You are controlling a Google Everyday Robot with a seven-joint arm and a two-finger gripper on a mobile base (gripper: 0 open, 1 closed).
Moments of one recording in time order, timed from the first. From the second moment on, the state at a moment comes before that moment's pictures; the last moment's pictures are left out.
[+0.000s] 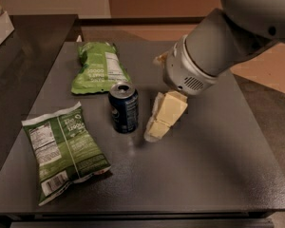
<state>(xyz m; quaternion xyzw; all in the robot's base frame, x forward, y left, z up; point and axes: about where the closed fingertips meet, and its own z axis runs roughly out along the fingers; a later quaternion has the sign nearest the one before) 0.454 -0.028 0.921 -0.65 0.70 0.12 0.27</state>
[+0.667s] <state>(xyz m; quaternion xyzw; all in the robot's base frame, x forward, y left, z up) 0.466 0.012 0.902 -0.63 0.71 0.17 0.27</state>
